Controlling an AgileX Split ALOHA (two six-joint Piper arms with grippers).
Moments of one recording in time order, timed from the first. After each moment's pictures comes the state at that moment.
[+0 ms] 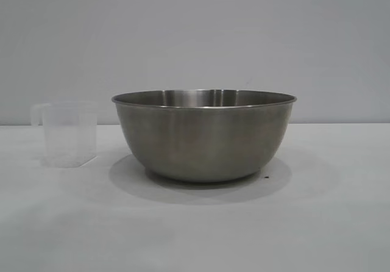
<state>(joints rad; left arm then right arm) -0.30 0.77 -0.50 -0.07 0.46 -0.04 0.05 -0.02 -0.49 0.03 1.14 -0.02</state>
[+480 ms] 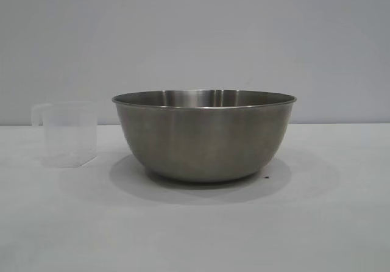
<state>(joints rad) -0.30 0.38 -0.52 -0.06 0.81 0.02 0.05 -0.02 -0.49 0.03 1.14 -0.02</state>
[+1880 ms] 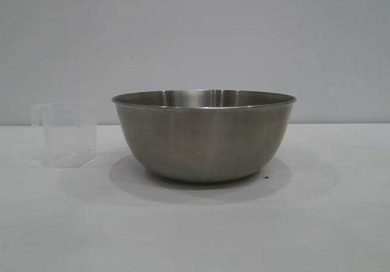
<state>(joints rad) -0.30 0.11 -0.48 0.04 1.12 0.03 0.05 -0.02 -0.49 0.03 1.14 -0.02</state>
